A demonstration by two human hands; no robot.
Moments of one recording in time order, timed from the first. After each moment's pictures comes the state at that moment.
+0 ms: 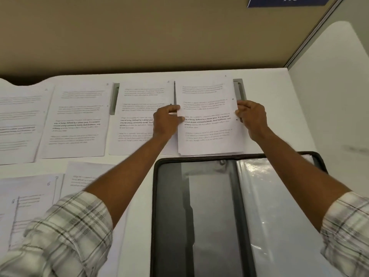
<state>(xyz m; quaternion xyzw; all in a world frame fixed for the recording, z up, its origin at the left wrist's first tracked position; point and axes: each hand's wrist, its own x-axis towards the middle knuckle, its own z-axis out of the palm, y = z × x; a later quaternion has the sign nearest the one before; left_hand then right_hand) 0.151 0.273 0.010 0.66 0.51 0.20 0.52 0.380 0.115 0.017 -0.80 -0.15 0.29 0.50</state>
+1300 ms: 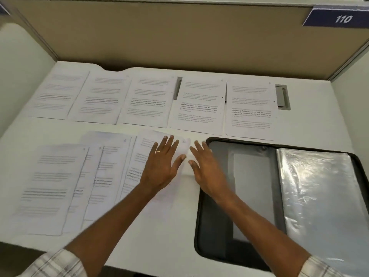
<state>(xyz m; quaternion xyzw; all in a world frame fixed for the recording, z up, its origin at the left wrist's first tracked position) -0.136 0.156 0.020 0.89 0.43 0.07 0.17 0.029 0.055 0.016 -0.74 -0.58 0.19 0.28</state>
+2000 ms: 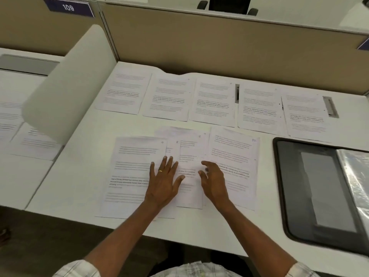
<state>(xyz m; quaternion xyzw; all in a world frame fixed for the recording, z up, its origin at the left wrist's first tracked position) -0.450 0.207 -0.023 0.88 0.45 0.06 0.13 -0.270 0.125 0.013 -0.80 -0.41 0.25 0.36</state>
